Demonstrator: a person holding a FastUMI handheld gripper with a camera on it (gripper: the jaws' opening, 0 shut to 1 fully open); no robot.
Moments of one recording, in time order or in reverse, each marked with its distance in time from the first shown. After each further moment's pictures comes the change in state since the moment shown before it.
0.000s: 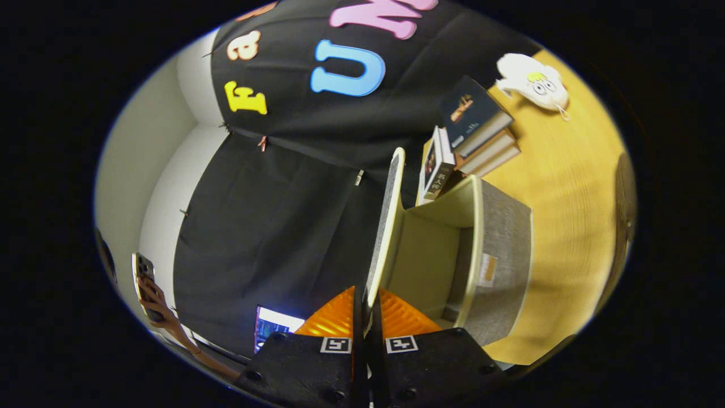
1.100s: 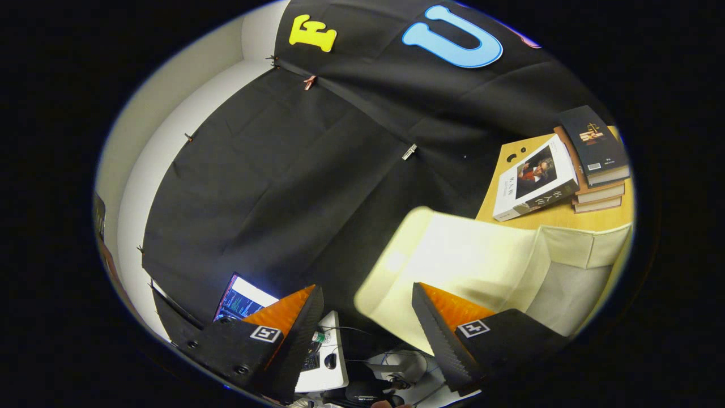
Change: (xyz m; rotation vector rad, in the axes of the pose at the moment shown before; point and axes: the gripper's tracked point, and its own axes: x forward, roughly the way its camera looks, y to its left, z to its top) arm 0.166 0.100 -0.046 -0.271 0.106 0.029
